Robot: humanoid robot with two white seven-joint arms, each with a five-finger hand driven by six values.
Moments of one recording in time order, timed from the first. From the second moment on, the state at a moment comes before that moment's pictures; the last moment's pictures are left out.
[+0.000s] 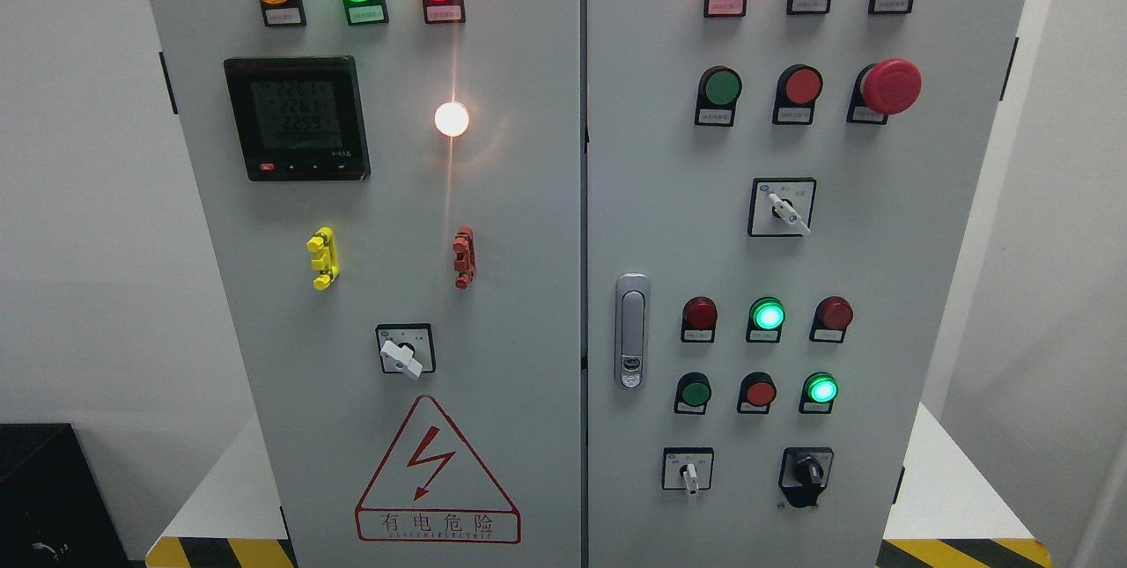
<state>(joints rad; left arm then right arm) 0.00 -0.10 -0.13 0.00 0.06 -0.07 -0.02 0.20 0.00 -0.05 -0.33 -0.15 -0.03 0.33</state>
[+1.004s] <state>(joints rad) 0.00 -0.10 -0.13 0.00 0.06 -0.07 -0.02 0.15 0.02 -0.01 -0.22 -0.15 -0.10 0.33</state>
